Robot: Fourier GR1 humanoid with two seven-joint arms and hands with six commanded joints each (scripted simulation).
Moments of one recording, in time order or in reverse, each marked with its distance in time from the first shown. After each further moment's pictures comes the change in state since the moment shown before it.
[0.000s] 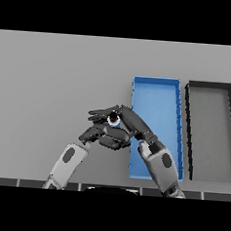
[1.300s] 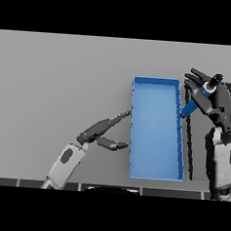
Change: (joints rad) left arm 0.016 0.021 -0.002 -0.018 0.000 -0.008 0.021; right arm 0.052 -0.535 -0.433 0.064 -0.312 -0.326 0.044
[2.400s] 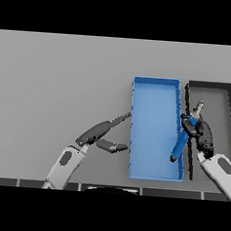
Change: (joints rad) left arm 0.026 0.002 -0.017 -0.038 0.006 -0.001 0.030; right arm 0.208 -0.494 0.669 0.106 -0.272 -0.564 0.000
